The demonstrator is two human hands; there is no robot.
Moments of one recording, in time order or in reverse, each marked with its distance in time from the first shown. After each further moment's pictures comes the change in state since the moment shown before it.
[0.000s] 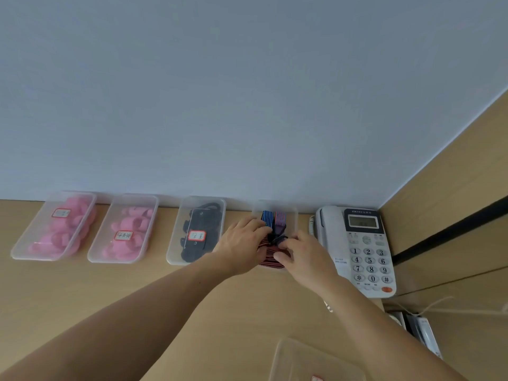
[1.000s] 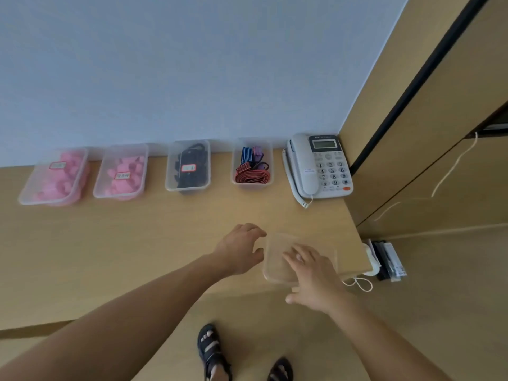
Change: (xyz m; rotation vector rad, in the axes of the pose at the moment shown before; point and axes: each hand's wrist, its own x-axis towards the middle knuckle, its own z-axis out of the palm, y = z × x) left_hand -0.163 0.078 0.051 -0.207 -0.242 -0.038; right_hand -0.242 0.000 0.068 -0.299 -0.249 0.059
